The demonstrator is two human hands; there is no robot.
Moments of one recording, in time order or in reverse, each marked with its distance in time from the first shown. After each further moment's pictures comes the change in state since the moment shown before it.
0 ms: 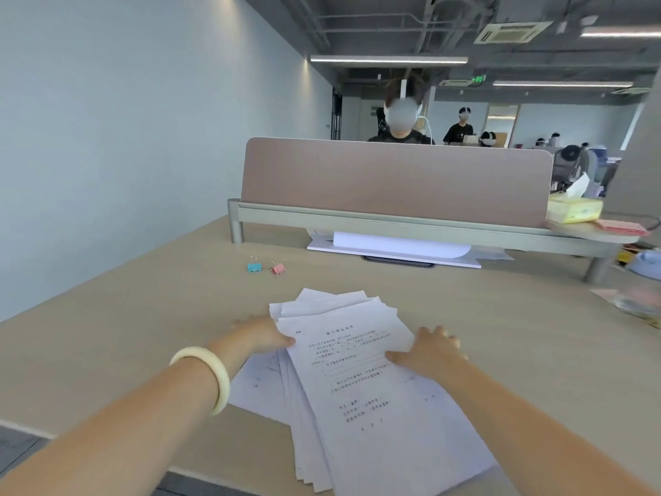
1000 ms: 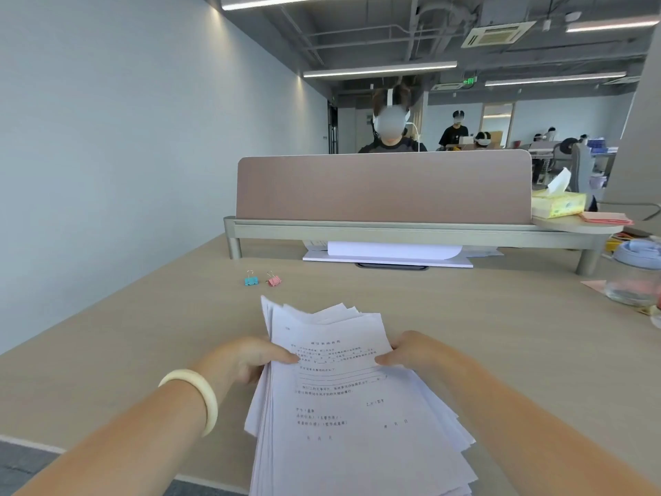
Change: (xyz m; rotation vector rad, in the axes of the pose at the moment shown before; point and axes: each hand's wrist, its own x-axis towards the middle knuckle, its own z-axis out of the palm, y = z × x) left_hand -0.040 0.012 0.004 -0.816 -0.263 -0.054; right_hand 0.008 0.014 -0.005 0.546 -0.309 -0.264
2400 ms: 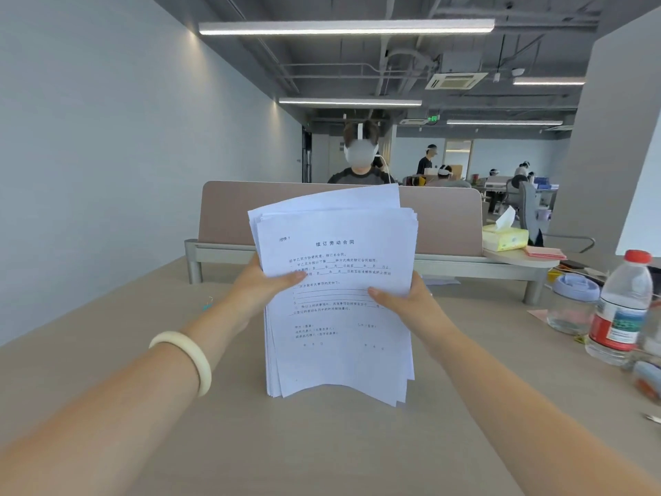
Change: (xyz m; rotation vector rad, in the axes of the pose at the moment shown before) left_hand -0.029 0.124 0.042 -0.023 0.275 0.715; right_hand -0.057 -0.044 -0.088 0.585 0.354 -0.495
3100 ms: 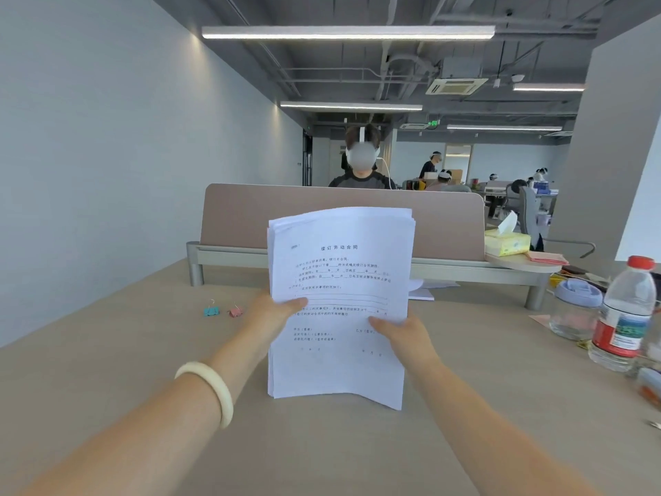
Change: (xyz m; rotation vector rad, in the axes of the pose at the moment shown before) left_hand -0.005 -0.035 0.018 -0.084 0.051 -0.137; right_hand -0.009 0.035 0.023 0.106 0.130 0.157
